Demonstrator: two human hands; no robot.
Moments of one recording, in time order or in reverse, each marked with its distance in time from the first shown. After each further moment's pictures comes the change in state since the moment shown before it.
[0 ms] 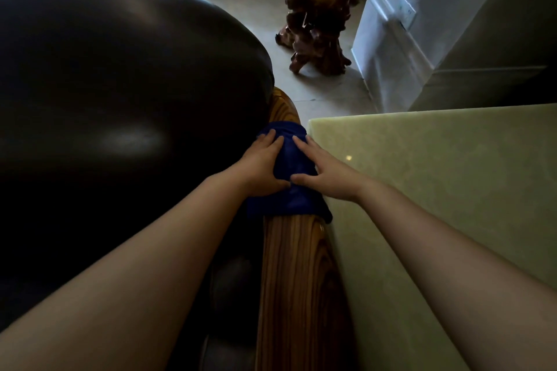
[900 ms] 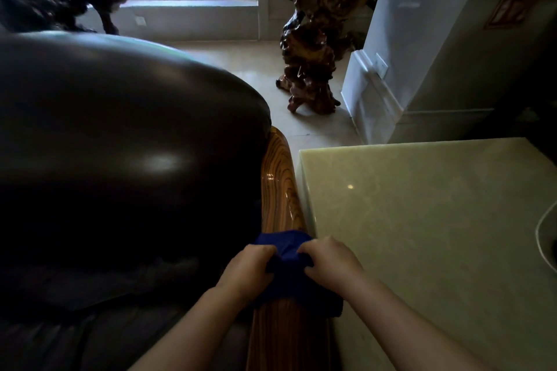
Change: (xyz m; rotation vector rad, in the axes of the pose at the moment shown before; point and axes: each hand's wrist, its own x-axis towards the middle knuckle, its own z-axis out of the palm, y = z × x) left_hand -0.185 0.045 0.061 -0.133 0.074 0.036; right_hand -0.177 -0.050 0.051 -0.503 0.050 0.064
